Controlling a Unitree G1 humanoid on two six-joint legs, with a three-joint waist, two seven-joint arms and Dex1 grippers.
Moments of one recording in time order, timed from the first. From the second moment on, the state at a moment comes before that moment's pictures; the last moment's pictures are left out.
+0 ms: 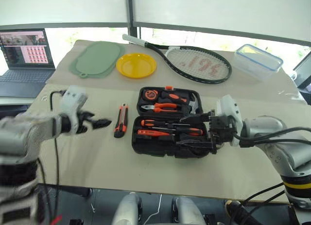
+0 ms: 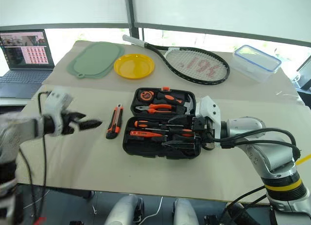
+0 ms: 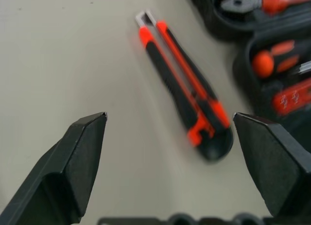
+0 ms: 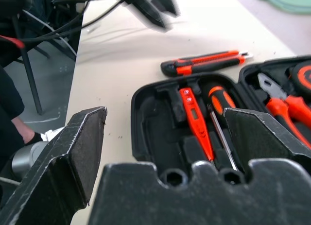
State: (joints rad) left arm -0.70 0.71 0.13 -0.20 -0.47 1.54 -0.58; right arm -0.35 -0.80 0.03 -0.47 0.70 0.67 1.00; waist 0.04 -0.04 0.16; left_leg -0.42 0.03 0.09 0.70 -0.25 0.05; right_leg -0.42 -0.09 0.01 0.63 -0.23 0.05
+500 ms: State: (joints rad) left arm -0.89 0.63 -0.21 0.13 -0.40 1.53 -0.52; right arm -0.24 -0.77 -0.02 -0.58 0.73 0.69 0.85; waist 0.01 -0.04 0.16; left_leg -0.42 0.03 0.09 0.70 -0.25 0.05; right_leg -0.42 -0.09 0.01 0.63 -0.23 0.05
